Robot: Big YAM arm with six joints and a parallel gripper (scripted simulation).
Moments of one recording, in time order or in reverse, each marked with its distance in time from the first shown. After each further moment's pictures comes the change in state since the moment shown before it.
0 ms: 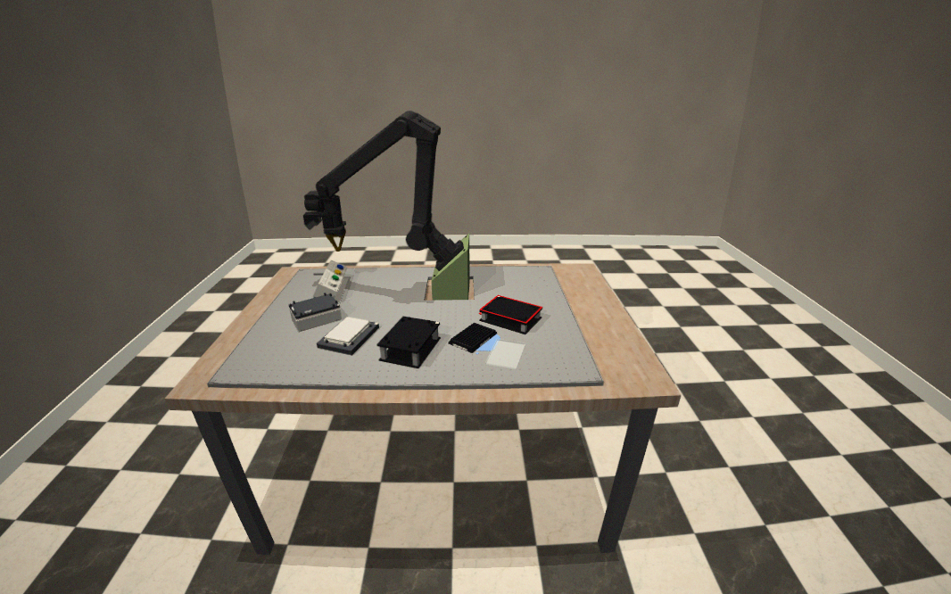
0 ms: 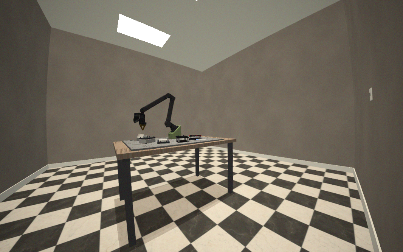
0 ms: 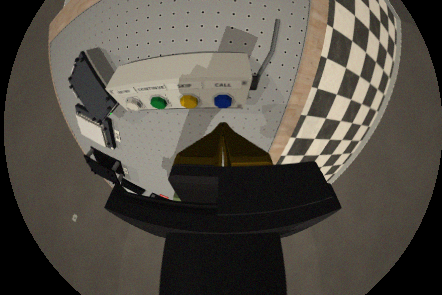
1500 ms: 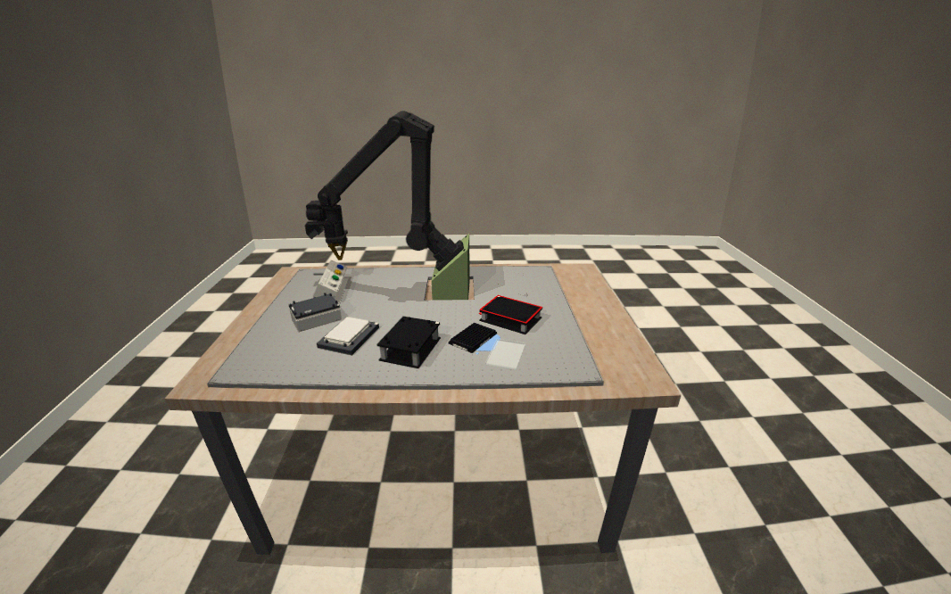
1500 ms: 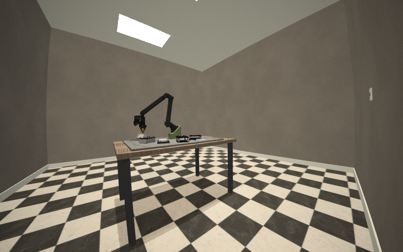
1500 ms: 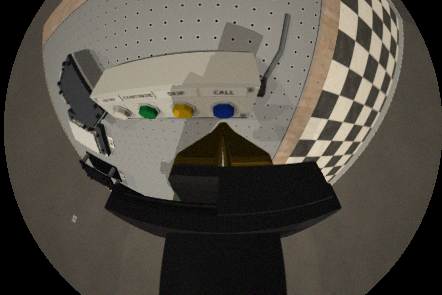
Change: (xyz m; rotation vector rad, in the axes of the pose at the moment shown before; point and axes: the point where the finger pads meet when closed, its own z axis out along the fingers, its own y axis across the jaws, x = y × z) arm 0.002 0.001 0.035 -0.003 0.006 0.001
